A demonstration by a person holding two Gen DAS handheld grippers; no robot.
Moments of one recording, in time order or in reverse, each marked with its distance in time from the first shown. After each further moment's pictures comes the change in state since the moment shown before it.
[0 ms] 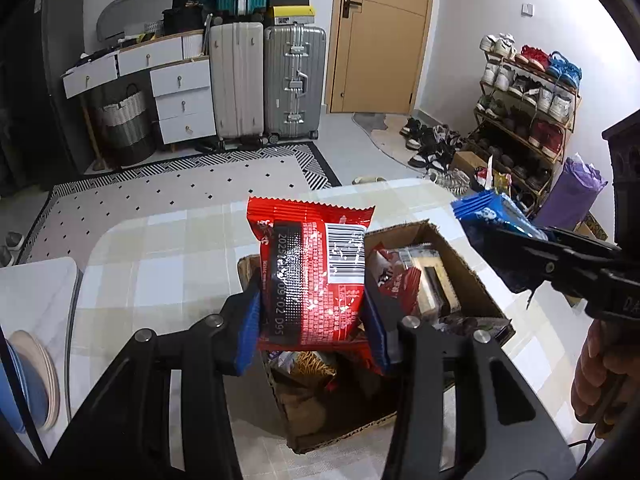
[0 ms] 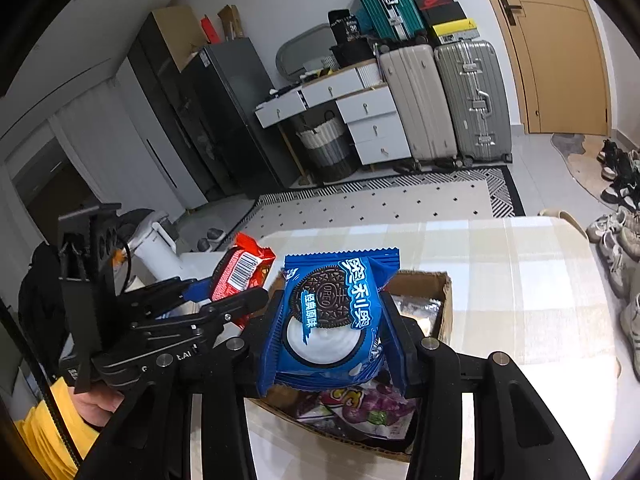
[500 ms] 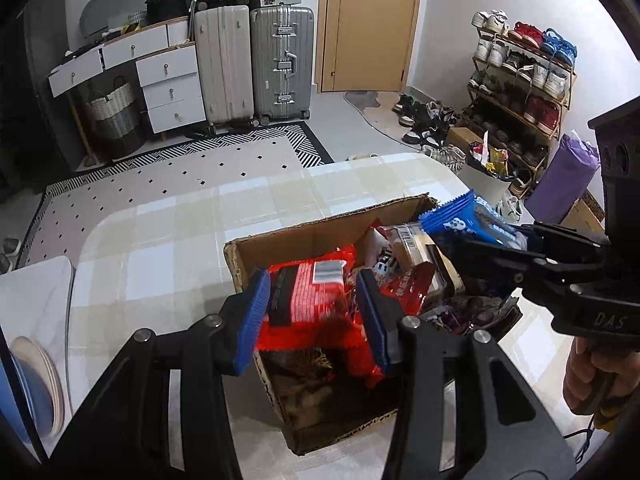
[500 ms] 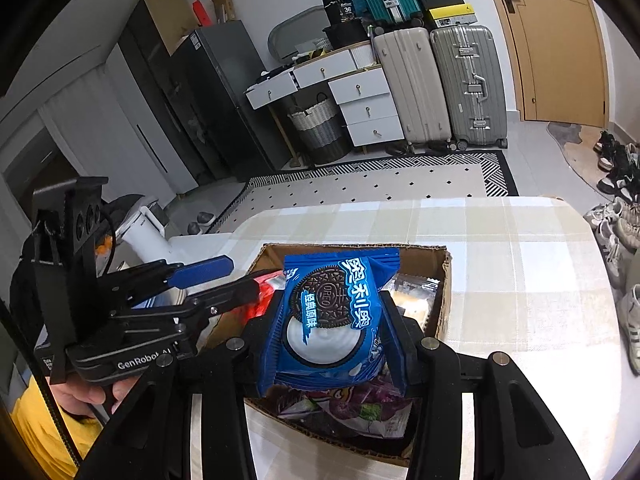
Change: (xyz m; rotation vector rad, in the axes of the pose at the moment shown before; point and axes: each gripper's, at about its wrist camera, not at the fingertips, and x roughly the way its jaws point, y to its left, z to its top) left arm 0.032 -0.005 -0.007 0.041 0.062 -0.014; right arm 0.022 -0.010 -0.009 -0.001 0.053 -0.028
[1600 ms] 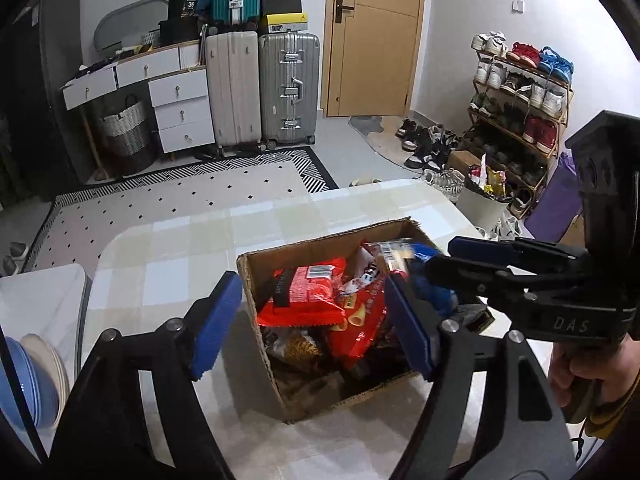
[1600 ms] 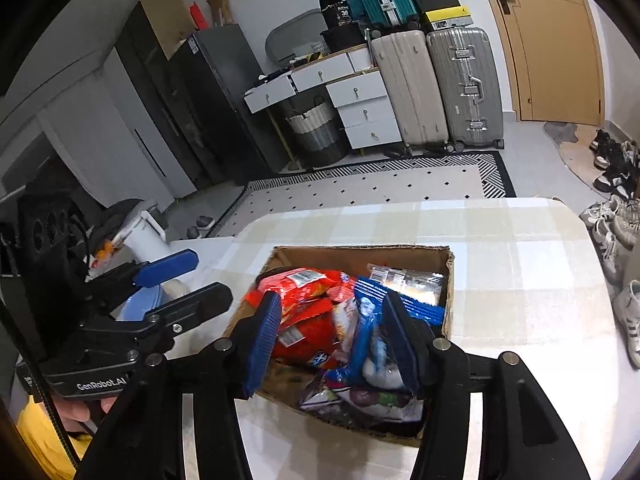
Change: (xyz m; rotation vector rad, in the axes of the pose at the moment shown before) left arm -0.082 -0.009 -0.027 -0.012 -0.101 0.015; right arm -0.015 0.012 0.001 0.016 -0.018 -0.010
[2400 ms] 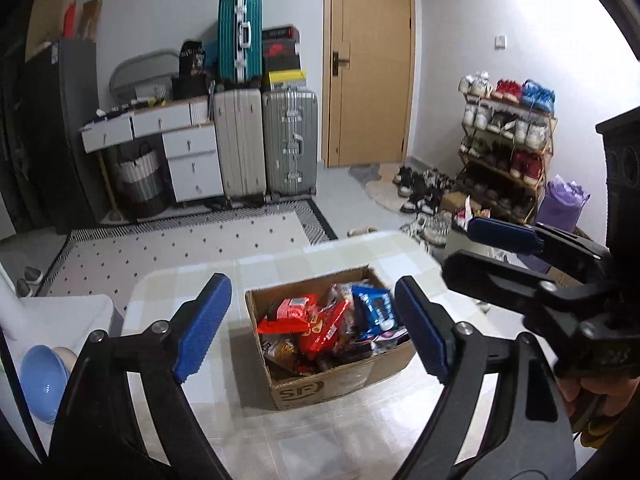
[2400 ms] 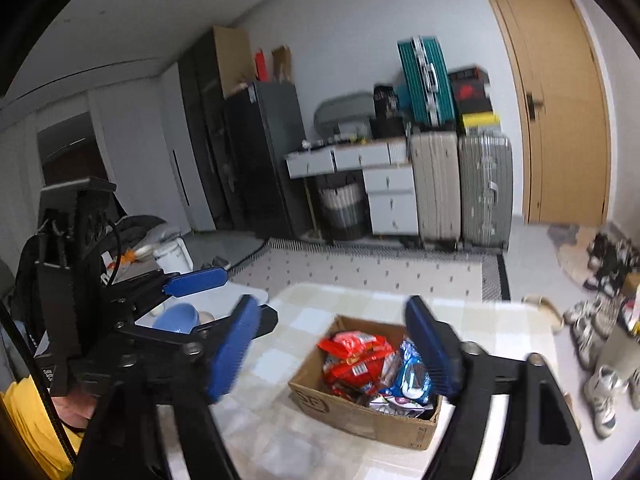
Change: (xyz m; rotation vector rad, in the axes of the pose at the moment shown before) left arm -0.189 -0.045 0.014 0.023 -0.211 0.035; right arm -0.167 0.100 -0.004 -0.238 -0.332 0.008
